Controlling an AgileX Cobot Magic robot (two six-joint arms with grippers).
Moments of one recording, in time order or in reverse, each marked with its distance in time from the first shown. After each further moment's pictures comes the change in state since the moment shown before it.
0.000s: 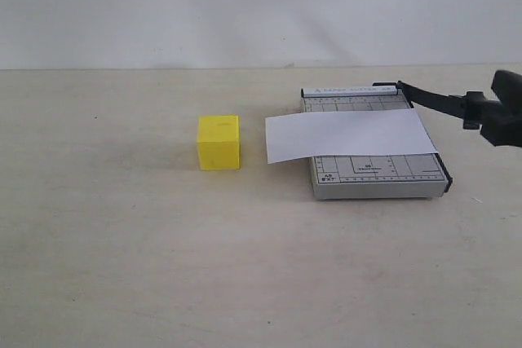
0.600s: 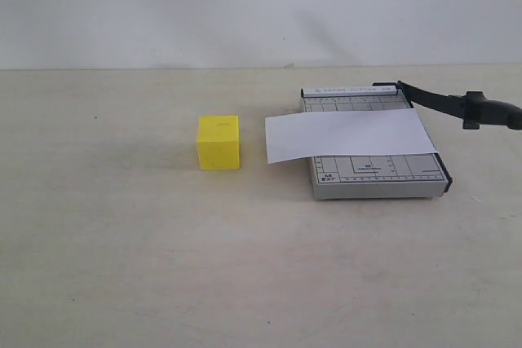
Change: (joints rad) left arm 0.000 0.000 0.000 0.004 -0.004 0.000; right arm 0.000 -0.510 -0.025 -0.007 0.096 -0.024
